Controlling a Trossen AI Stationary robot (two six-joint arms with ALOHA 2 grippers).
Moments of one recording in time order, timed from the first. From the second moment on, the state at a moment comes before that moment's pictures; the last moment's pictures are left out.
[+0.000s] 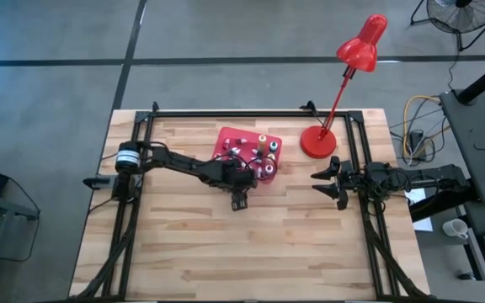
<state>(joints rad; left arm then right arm) 0.01 1.94 1.28 -0.47 -0.18 -0.12 0.08 0.09 0.02 -0.01 0.10 0.39</state>
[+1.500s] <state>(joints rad) 0.05 1.94 1.26 -0.45 -0.04 -0.79 0.08 0.09 0.02 -0.01 0.10 0.39</state>
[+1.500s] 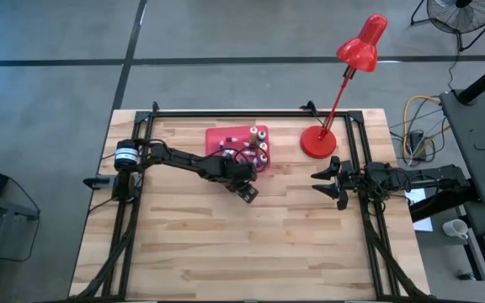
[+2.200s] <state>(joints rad) 0.05 1.94 1.29 -0.47 -0.11 -0.74 0.08 0.09 0.02 -0.01 0.10 0.39</state>
